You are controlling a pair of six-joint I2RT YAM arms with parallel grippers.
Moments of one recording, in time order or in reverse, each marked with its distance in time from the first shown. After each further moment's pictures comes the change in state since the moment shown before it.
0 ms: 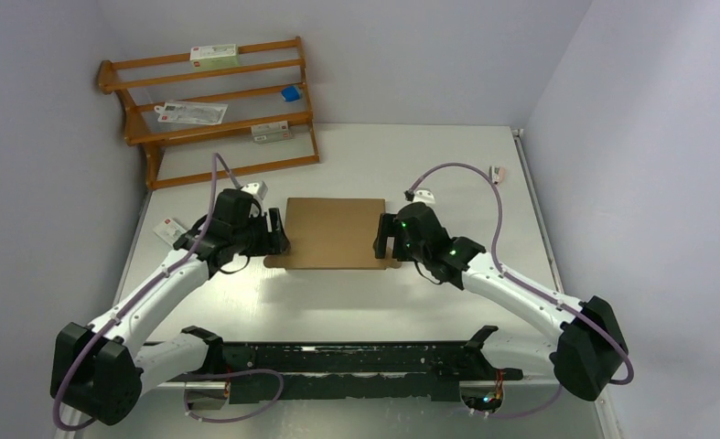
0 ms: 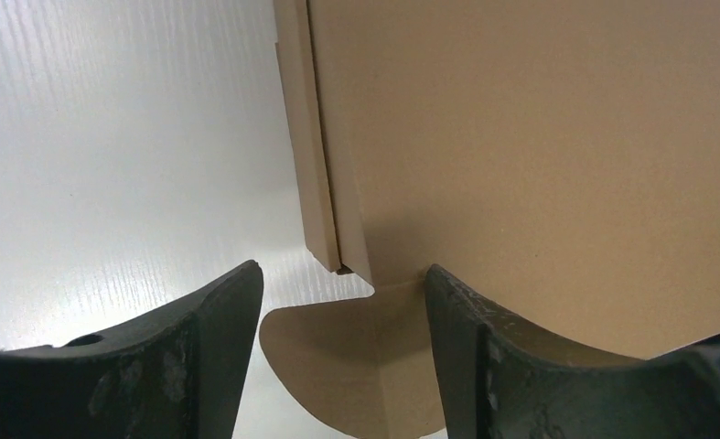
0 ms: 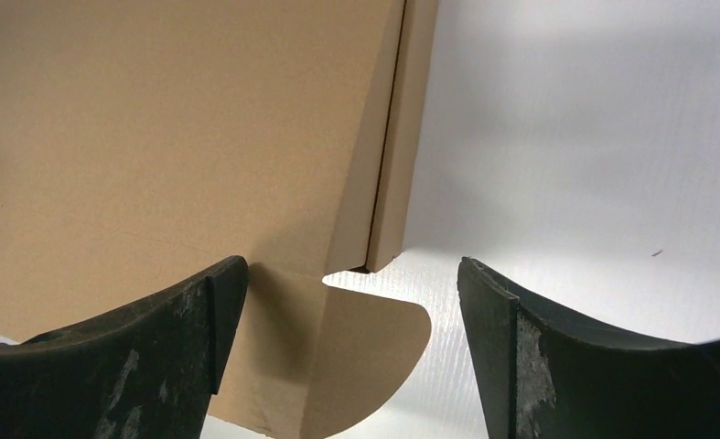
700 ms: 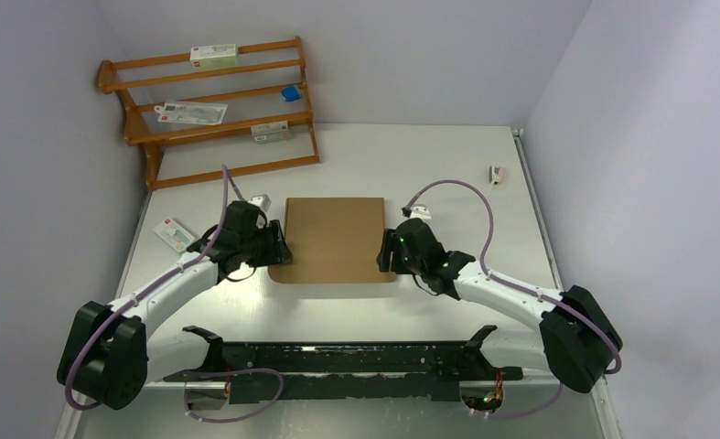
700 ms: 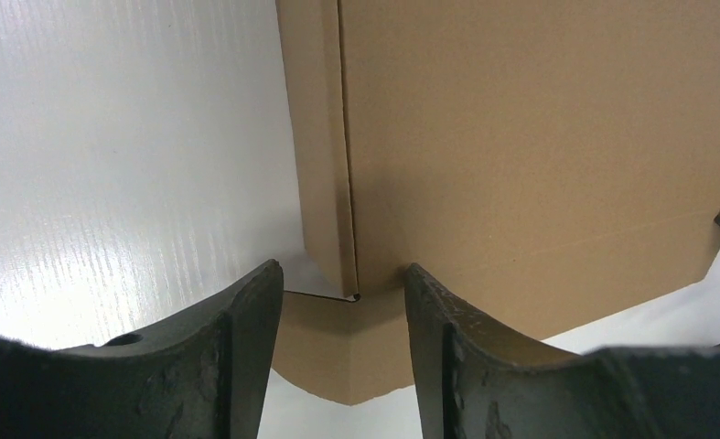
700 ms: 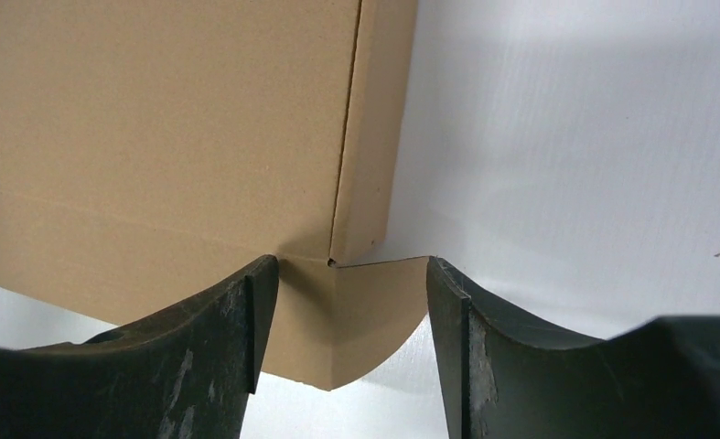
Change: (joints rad) left arm 0.000 0.083 -0.148 0.180 0.035 -0.082; right arm -0.001 0.062 -0.191 0.225 -0.040 0.016
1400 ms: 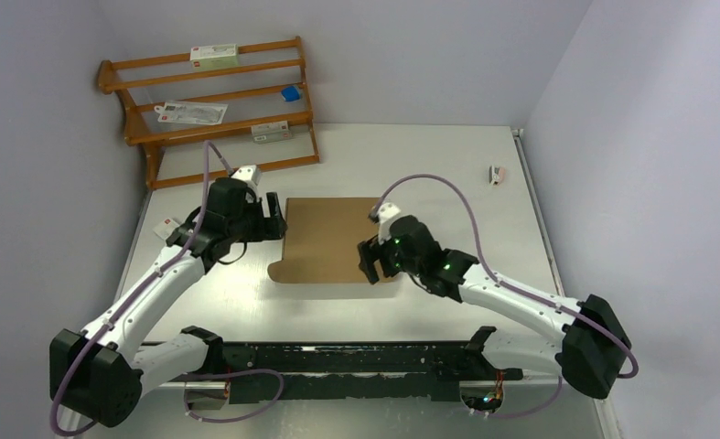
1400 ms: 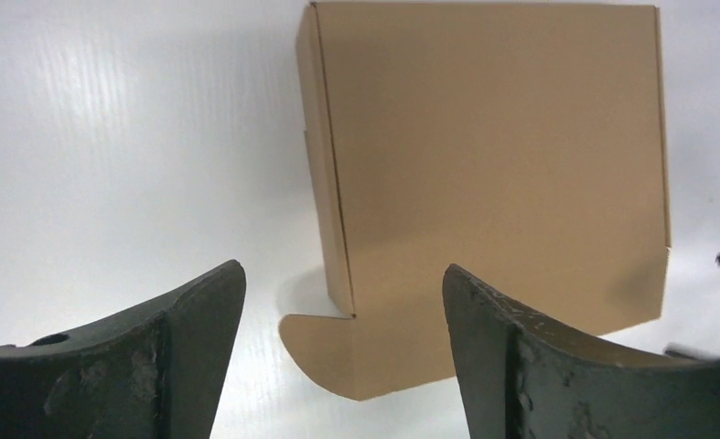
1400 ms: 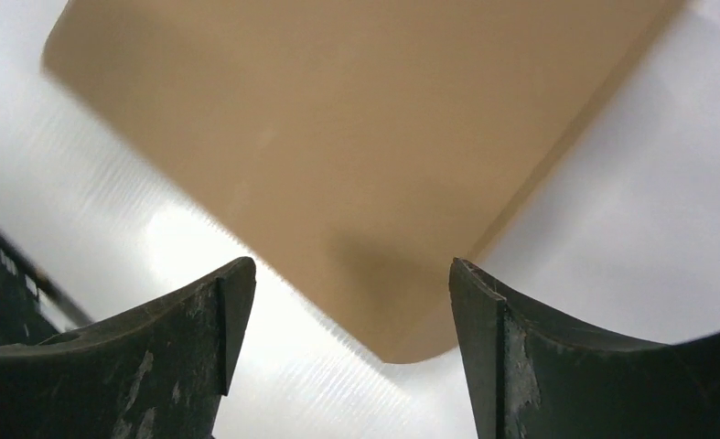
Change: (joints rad) left arm 0.007 -0.103 0.208 -0.147 -0.120 0.100; right arm 0.076 -0.093 0.103 -0.060 -0.134 -0.386
